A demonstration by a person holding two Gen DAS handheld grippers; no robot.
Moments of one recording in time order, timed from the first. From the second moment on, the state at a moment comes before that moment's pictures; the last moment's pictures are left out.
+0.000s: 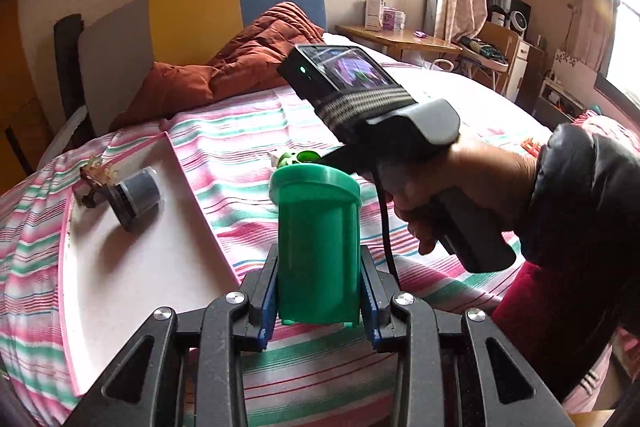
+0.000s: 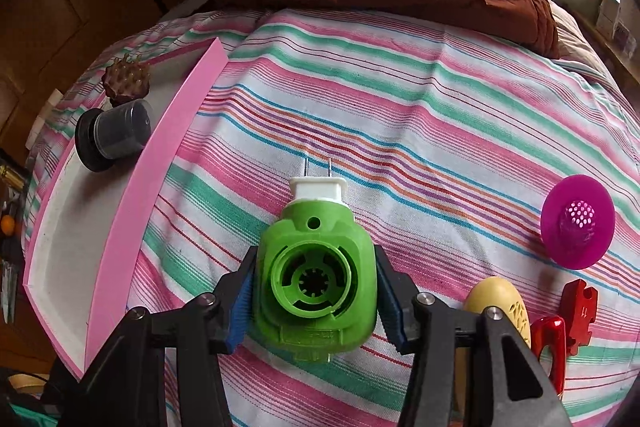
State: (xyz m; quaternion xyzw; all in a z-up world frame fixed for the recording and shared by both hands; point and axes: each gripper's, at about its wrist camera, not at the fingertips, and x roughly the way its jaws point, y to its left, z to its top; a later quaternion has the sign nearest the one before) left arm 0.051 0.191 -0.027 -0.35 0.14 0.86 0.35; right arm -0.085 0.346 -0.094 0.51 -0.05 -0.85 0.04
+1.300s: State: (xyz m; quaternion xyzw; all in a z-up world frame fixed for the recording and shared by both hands) left arm -0.149 0.048 -0.068 -0.44 0.02 0.89 0.11; right arm -0.077 0.333 -0.096 0.49 -0.02 -0.87 0.01
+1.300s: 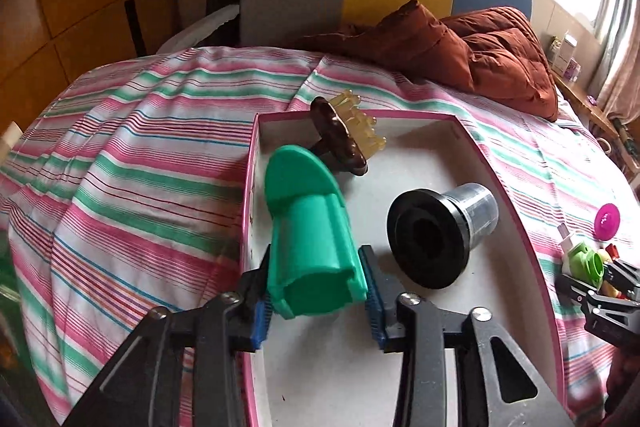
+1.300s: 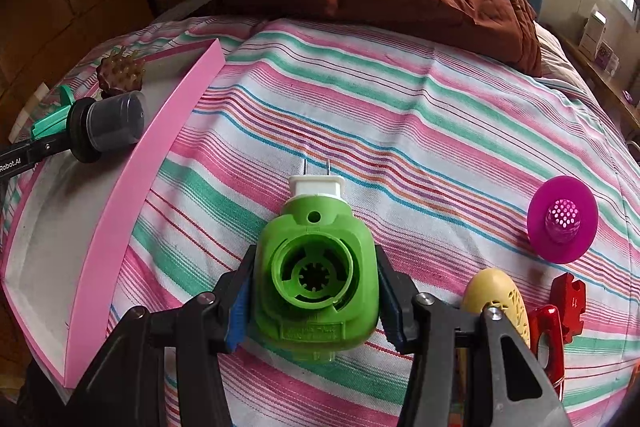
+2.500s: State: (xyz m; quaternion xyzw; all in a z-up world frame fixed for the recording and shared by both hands) left arm -0.027 0.026 -0.011 -0.37 0.00 0.92 0.12; right arm -0.061 0.315 -0.099 0.45 -0.02 -0.89 -0.08
